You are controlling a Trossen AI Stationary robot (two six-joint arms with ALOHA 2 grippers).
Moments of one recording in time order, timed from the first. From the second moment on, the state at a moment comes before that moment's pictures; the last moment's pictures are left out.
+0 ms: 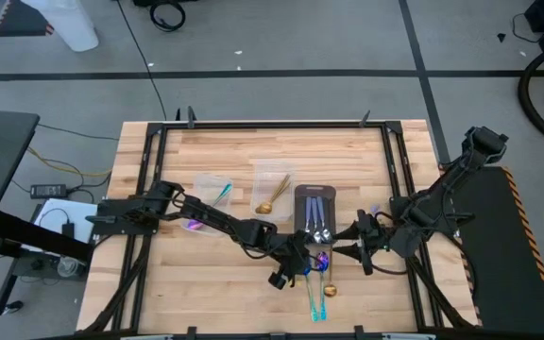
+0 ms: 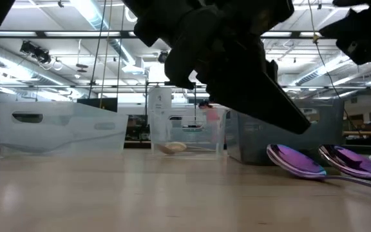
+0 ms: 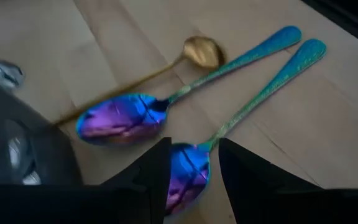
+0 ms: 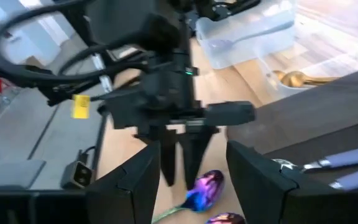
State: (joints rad) left arm -0.28 2.19 1.51 -0.03 0.11 0.28; right arm 0.78 1.02 0.46 0.12 0.71 0.76
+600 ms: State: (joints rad) left arm -0.33 2.20 1.51 -0.06 0.04 0.25; right arm 0.83 1.03 0.46 0.15 0.72 0.64
